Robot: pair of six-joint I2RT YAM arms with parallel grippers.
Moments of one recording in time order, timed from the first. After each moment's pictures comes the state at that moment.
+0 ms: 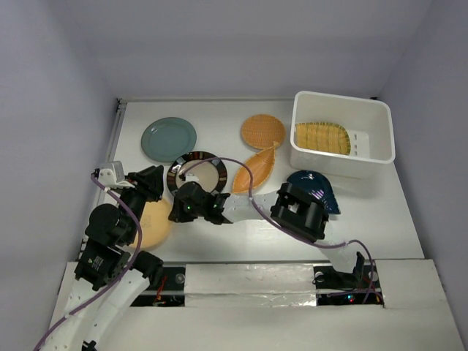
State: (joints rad) left arm -0.48 0.31 0.71 -0.32 -0.31 -0.40; right arm 1.18 2.26 1.56 0.10 0.03 0.93
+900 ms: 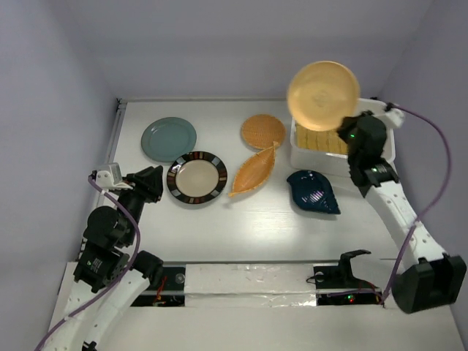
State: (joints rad) left arm -0.48 0.29 0.71 -0.32 -0.32 -0.41; right arm 0.30 1.16 1.05 -0.02 0.47 0.70
